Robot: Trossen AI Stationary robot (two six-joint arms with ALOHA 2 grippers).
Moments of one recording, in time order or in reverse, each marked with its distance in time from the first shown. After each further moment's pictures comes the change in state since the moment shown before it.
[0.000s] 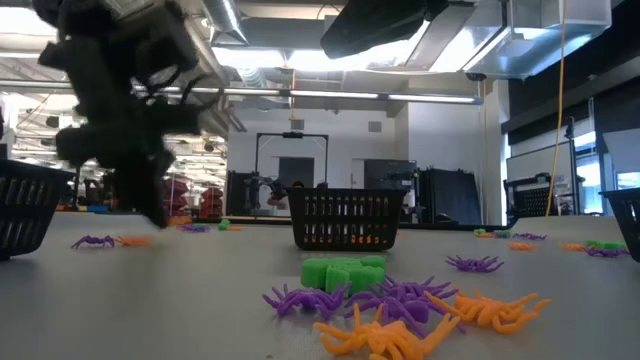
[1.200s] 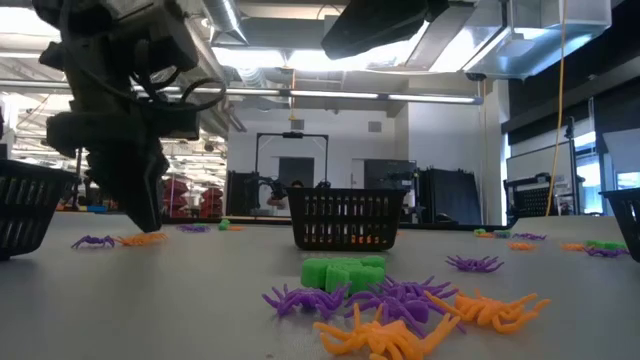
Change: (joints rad) left arm 0.000 -0.002 -0.021 -0.002 0.103 -0.082; right arm 0.000 0.000 0.000 -0.004 0.000 0.002
